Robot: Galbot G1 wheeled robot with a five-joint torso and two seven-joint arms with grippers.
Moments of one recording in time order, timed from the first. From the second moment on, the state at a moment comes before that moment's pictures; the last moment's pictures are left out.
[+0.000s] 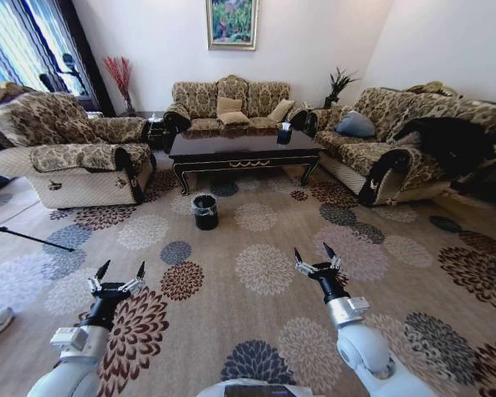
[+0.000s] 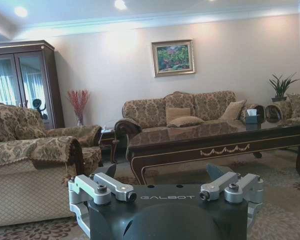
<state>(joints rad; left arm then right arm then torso) 1.88 -1.11 -0.84 -2.24 -0.43 -0.12 -0.10 -1.55 1.01 0.44 2.09 0.32 0.15 0.22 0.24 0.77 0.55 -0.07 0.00</state>
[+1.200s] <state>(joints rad) 1.88 -1.11 -0.84 -2.24 -0.43 -0.12 -0.10 -1.55 1.01 0.44 2.09 0.32 0.15 0.22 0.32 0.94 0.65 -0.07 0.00</state>
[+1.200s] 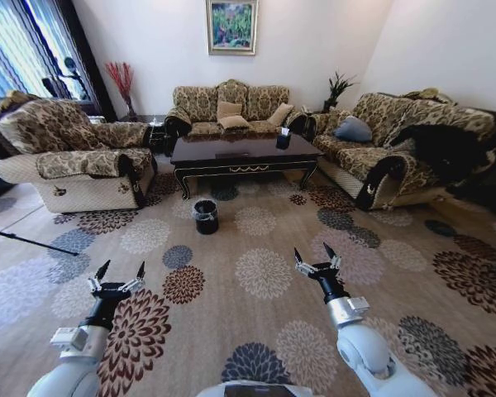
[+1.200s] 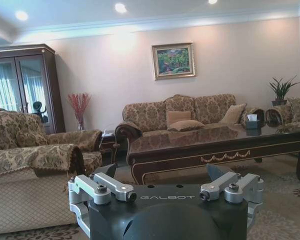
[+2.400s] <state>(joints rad) 1.88 -1.11 -0.84 -2.24 -0.43 -0.12 -0.10 -1.55 1.01 0.44 2.09 0.32 0.15 0.22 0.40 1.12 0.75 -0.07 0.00</state>
